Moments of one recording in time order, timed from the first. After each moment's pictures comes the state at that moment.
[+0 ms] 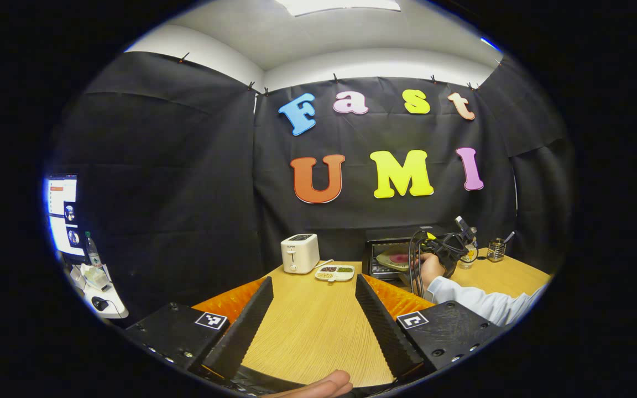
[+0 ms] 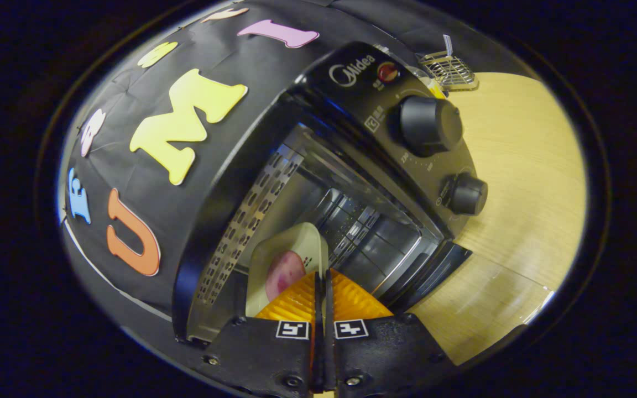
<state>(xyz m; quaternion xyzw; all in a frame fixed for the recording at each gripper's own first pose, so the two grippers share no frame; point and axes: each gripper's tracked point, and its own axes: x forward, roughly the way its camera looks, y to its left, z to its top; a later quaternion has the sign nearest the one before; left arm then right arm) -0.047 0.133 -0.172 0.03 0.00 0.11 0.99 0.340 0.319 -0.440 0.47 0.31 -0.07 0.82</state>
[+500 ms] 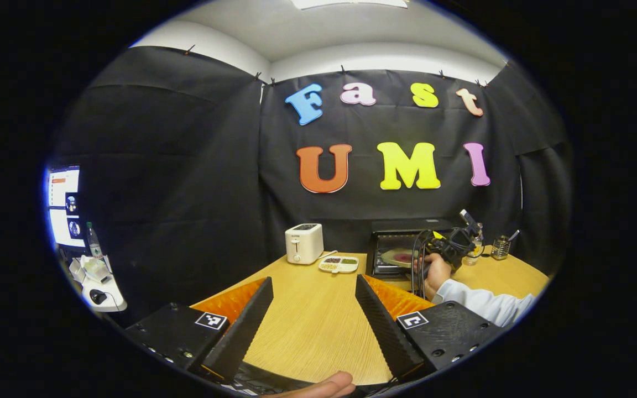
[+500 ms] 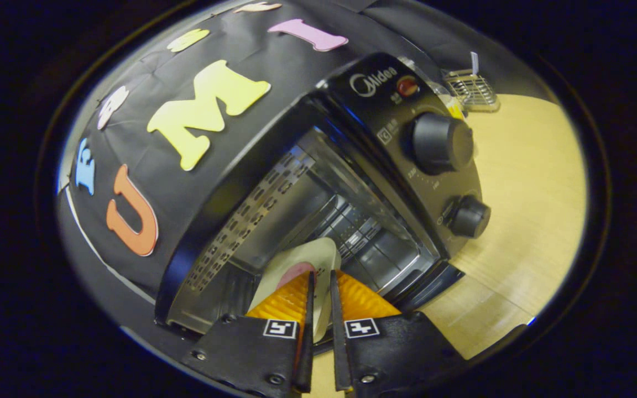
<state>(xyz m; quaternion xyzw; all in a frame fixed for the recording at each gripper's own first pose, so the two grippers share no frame) -0.041 0.142 -0.196 0.01 0.04 0.13 0.99 0.329 0.306 -0.425 0.40 0.28 -0.03 0.87</state>
